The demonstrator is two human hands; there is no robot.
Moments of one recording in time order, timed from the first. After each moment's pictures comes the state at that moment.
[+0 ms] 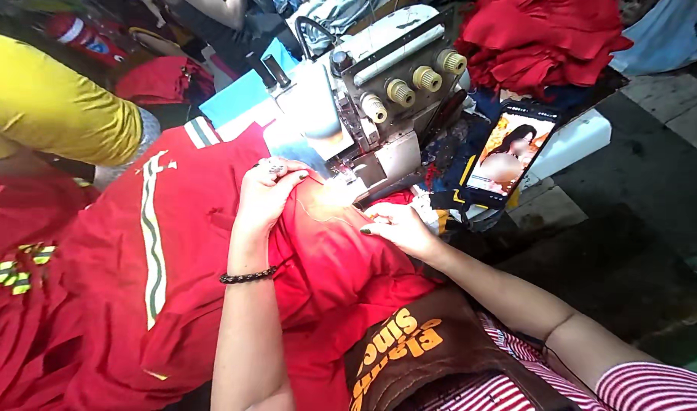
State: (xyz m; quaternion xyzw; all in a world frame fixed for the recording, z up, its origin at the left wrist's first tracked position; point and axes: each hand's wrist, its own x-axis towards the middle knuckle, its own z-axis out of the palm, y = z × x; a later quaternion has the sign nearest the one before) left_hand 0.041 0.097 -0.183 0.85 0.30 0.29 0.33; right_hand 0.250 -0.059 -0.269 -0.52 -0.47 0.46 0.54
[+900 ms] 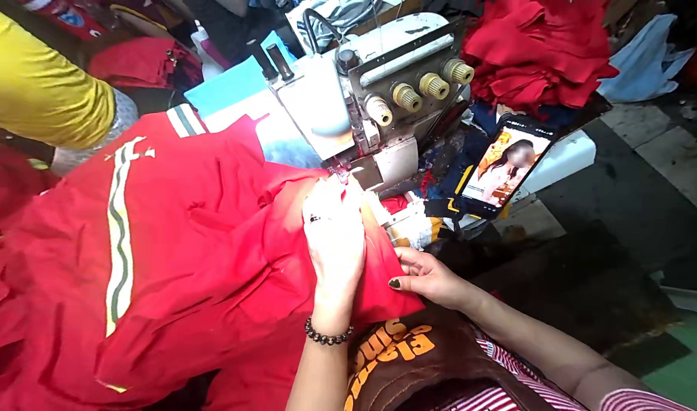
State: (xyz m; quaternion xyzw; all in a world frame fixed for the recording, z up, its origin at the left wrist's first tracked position) left_hand 0.127 -0.008 -0.224 0.82 0.50 0.28 0.05; right_hand 0.264 -0.138 -0.269 -0.32 -0.38 0.68 0.54
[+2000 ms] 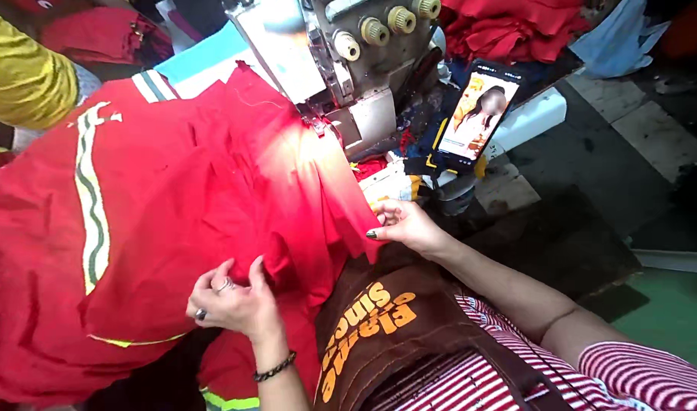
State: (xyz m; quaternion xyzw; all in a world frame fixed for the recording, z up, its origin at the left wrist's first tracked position) left_hand -0.057 -0.084 -0.288 0.67 0.65 0.33 -0.12; right_hand 0.257 -0.142 -0.260 -0.51 -0.36 0.60 0.50
